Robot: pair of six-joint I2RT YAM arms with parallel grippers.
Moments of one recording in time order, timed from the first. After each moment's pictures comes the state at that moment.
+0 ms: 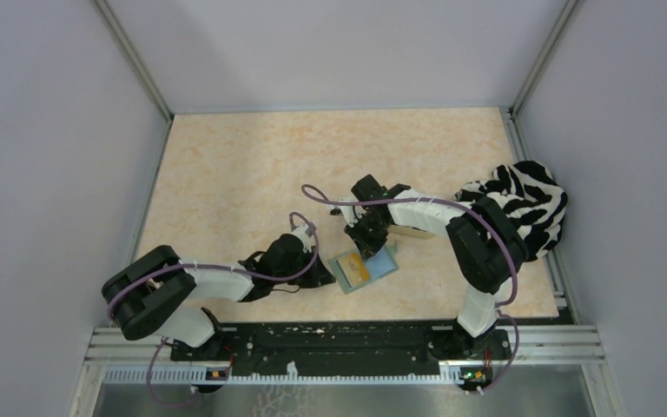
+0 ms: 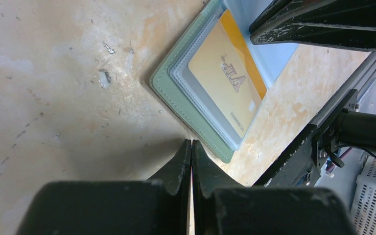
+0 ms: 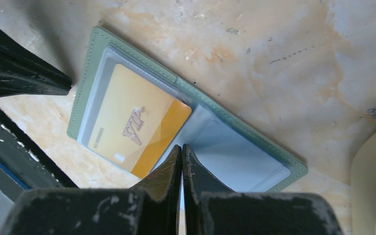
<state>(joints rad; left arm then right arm) -0.90 1.45 0.36 0.45 0.12 -0.86 0.66 1.76 1.10 -0.65 -0.36 -0.24</state>
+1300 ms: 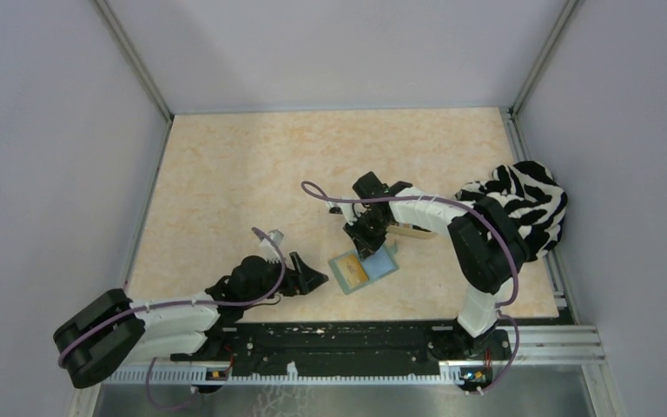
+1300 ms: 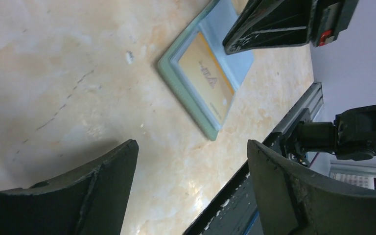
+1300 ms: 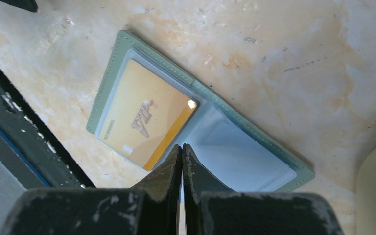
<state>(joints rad) -0.90 1.06 0.09 0.60 0.02 -0.91 0.65 1.76 1.12 -0.68 -0.43 -0.27</state>
